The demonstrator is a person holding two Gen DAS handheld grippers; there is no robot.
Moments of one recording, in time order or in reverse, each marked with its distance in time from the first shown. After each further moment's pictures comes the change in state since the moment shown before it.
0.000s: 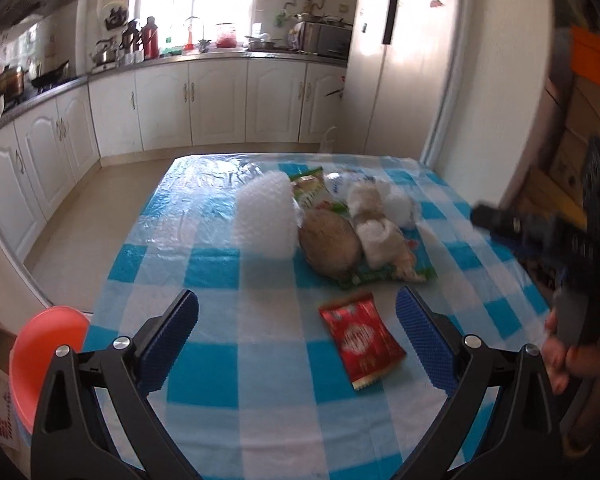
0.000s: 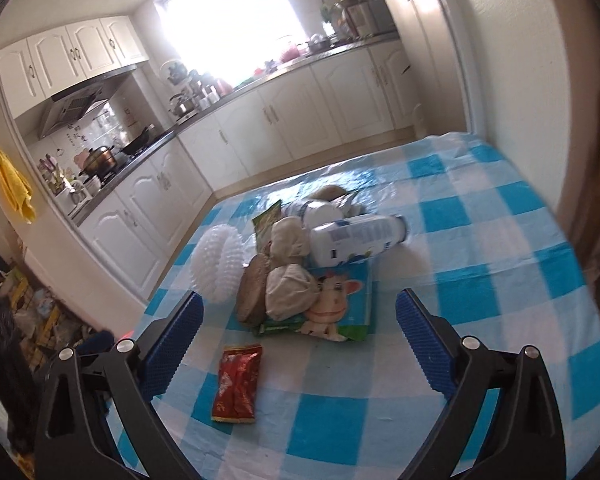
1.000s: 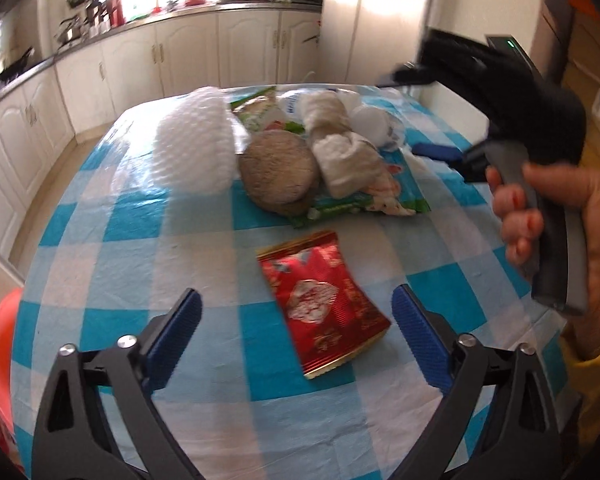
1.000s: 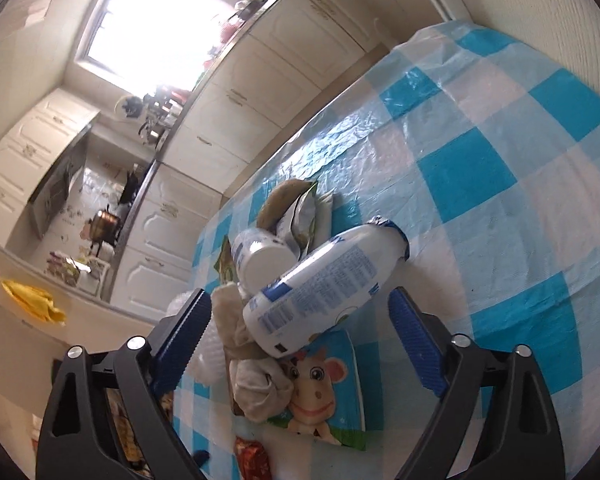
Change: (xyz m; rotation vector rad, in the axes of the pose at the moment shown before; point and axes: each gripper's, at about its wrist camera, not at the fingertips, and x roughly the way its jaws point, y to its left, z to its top) left arm 0.063 -0.053 -0.037 0.116 0.192 -0.028; right arm 0.090 -0.092 0.046 0.441 0.143 0.133
